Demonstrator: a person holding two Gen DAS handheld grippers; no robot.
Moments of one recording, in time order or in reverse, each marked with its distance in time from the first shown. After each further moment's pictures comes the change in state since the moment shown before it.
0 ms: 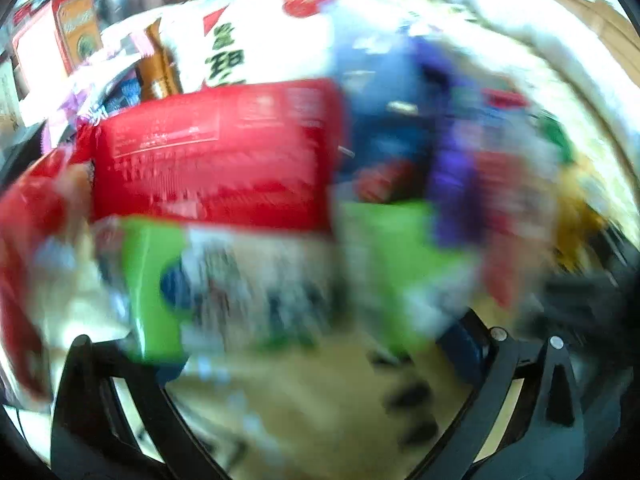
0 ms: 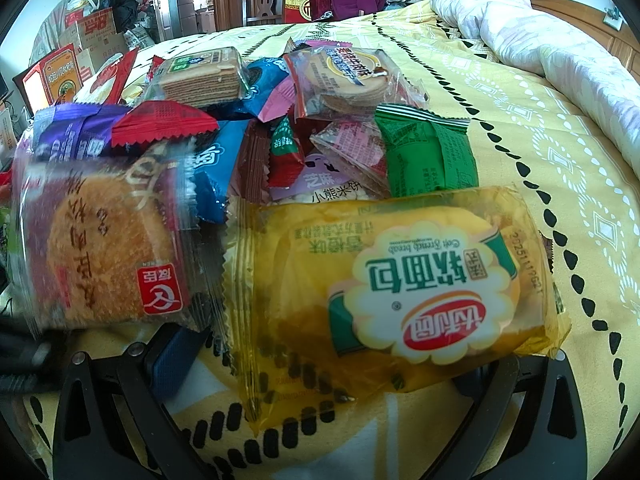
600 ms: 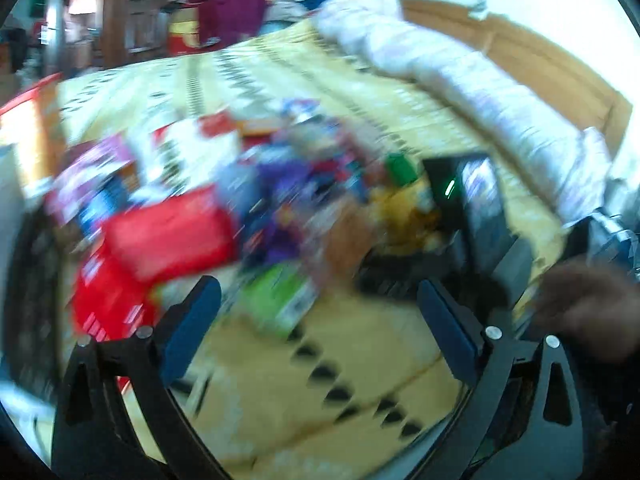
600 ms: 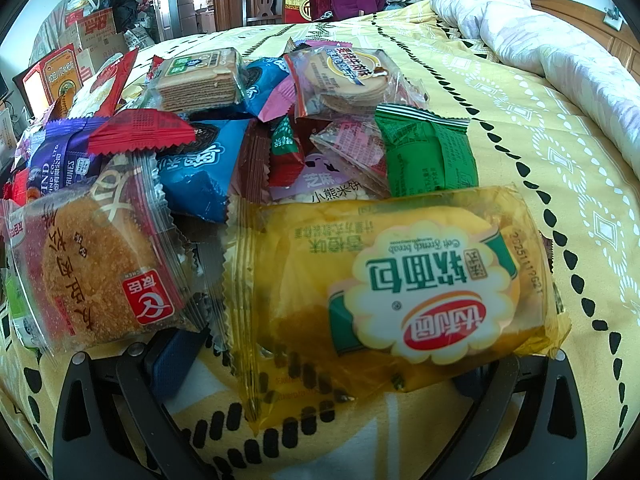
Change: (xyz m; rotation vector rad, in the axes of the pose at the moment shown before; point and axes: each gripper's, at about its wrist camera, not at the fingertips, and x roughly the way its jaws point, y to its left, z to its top) left arm -0.089 -0.004 0.000 0.145 -0.194 -0.310; right arm 0.000 0.000 0.001 0.000 0.000 -0.001
